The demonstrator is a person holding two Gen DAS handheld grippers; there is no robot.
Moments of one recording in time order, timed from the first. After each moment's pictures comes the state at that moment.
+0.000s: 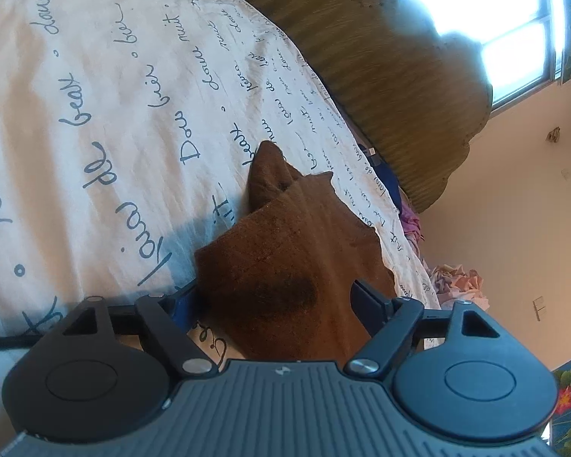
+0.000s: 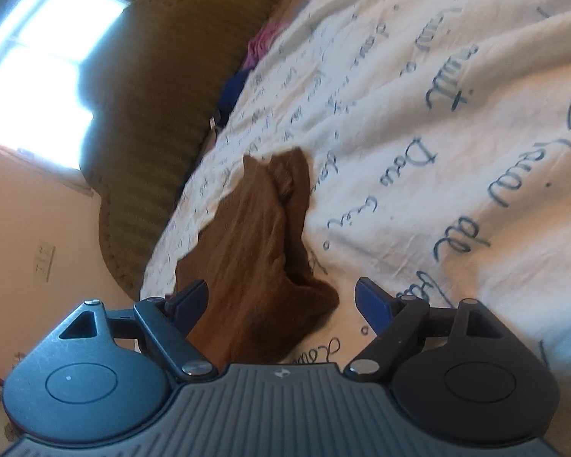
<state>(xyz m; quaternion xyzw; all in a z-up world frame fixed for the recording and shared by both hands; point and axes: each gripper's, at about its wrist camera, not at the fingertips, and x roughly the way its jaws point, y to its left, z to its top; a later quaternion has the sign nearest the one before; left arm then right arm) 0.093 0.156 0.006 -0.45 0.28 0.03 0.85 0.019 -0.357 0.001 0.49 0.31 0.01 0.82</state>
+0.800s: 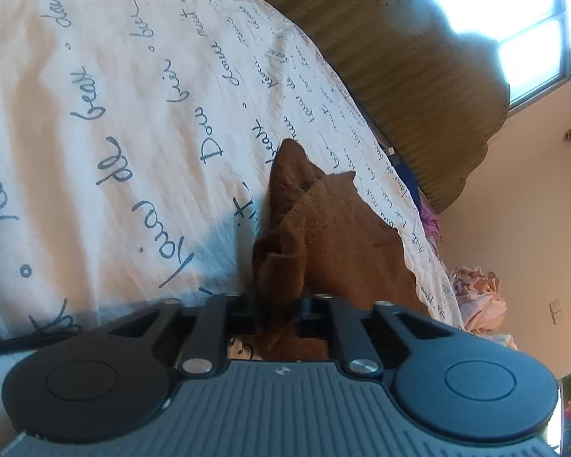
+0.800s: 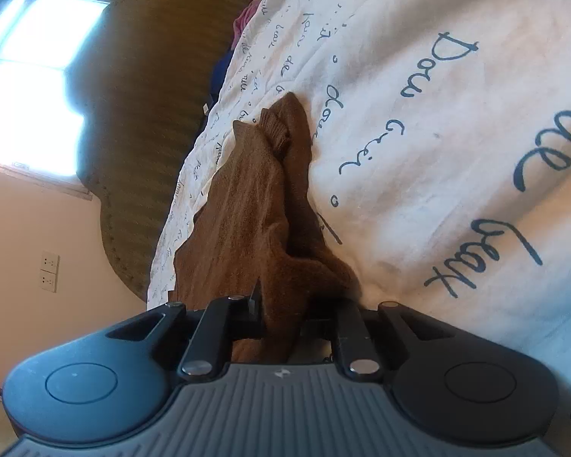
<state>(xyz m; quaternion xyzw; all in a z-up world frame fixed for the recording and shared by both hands) 0.102 0.160 -0.004 -0.44 0.31 0.05 0.84 0.046 -0.336 -0.037 0.54 0.29 0.02 0.79</state>
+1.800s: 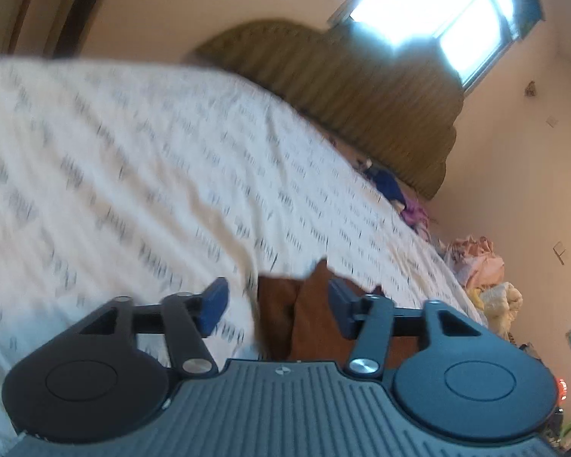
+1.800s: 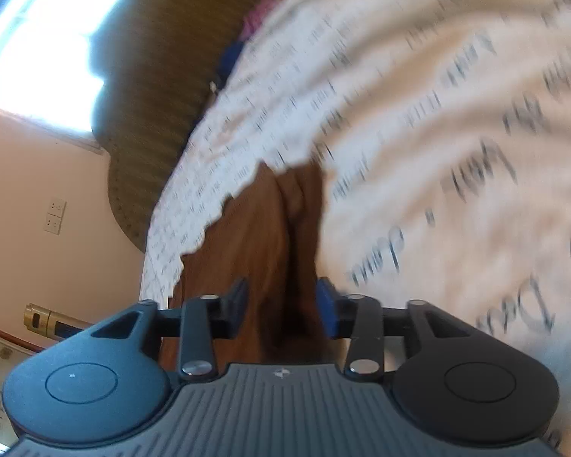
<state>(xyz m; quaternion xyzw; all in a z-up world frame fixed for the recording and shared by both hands) -0.079 0.206 0.102 -0.31 0.25 0.05 0.92 -0.129 -0.370 0.046 0.46 0.31 0.03 0.83</state>
